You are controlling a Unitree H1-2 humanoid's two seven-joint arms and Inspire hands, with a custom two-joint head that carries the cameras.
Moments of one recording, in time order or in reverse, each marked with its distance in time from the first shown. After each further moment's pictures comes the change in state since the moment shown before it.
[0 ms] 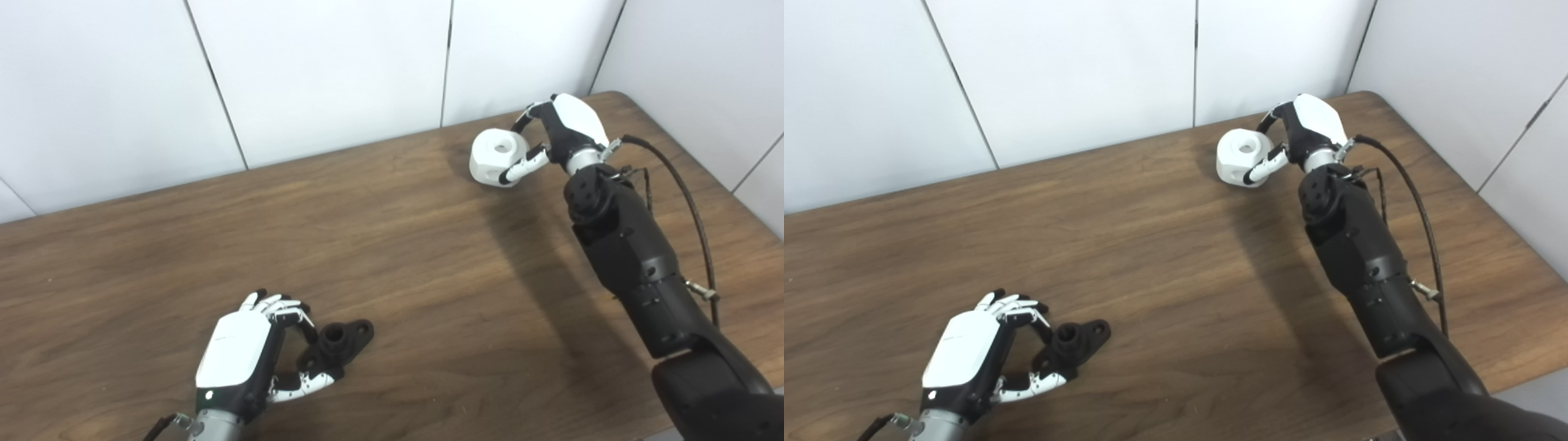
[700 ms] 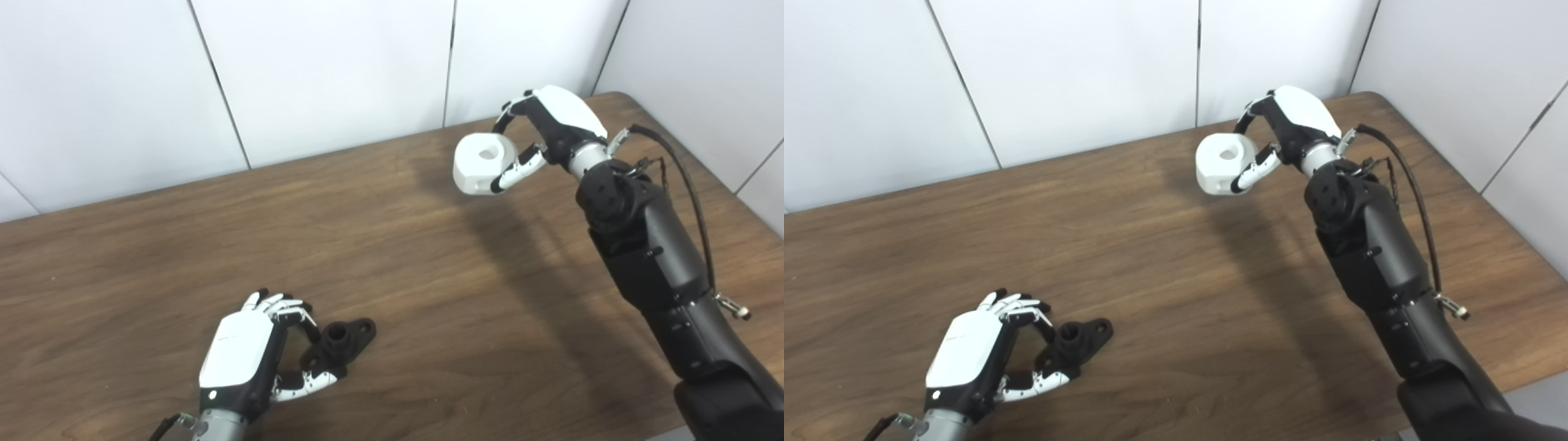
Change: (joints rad) left arm 0.008 -0.015 -0.001 0.001 0.009 0.007 0.005; right arm 0.064 -0.012 -0.008 -0.384 -0.100 0.029 0.360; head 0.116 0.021
